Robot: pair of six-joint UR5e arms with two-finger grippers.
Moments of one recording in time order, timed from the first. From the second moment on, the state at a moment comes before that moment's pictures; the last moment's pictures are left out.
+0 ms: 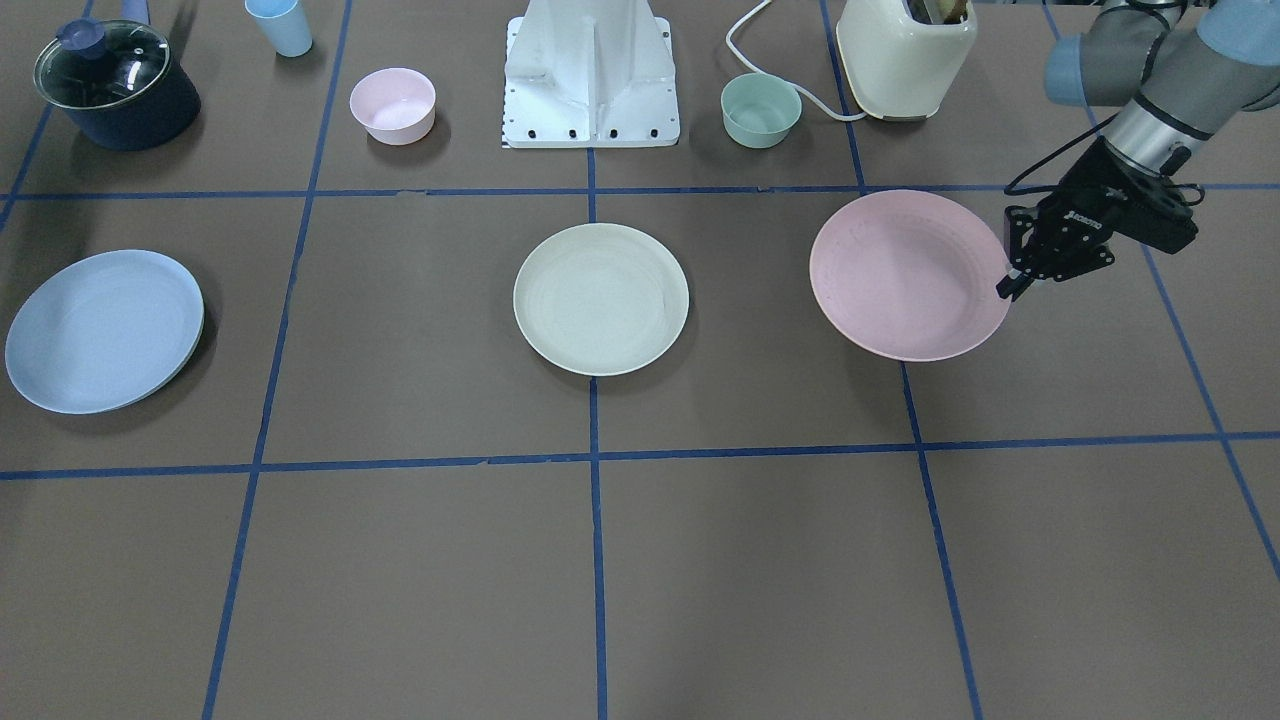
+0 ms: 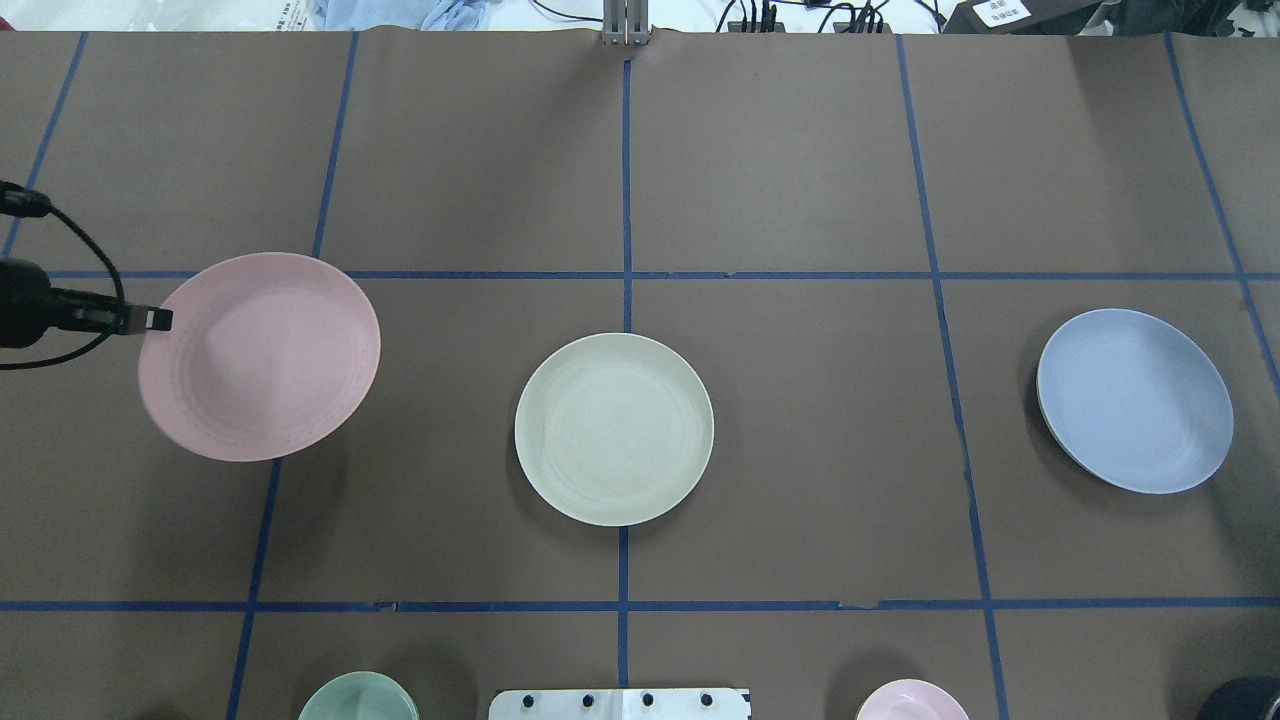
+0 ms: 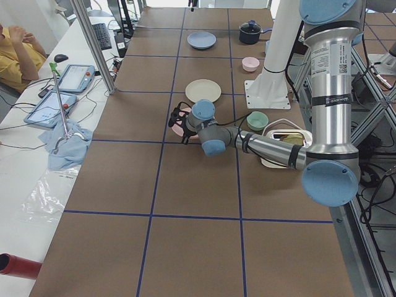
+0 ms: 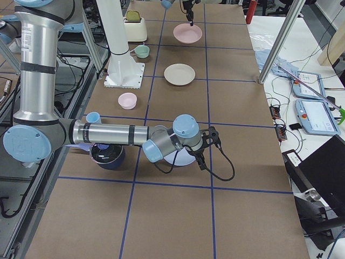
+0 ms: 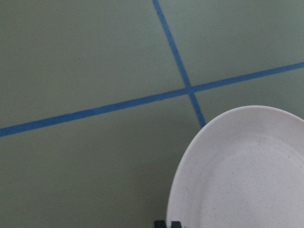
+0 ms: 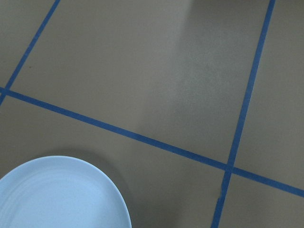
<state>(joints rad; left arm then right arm) -0.91 -1.52 -1.91 -2.36 -2.08 -0.91 1.45 -1.68 1.65 -0.99 2.37 0.15</state>
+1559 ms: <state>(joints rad) -0.46 -1.99 -1.80 -2.04 -1.73 -1.29 1.44 -1.68 1.65 -0.99 2.37 0.19</state>
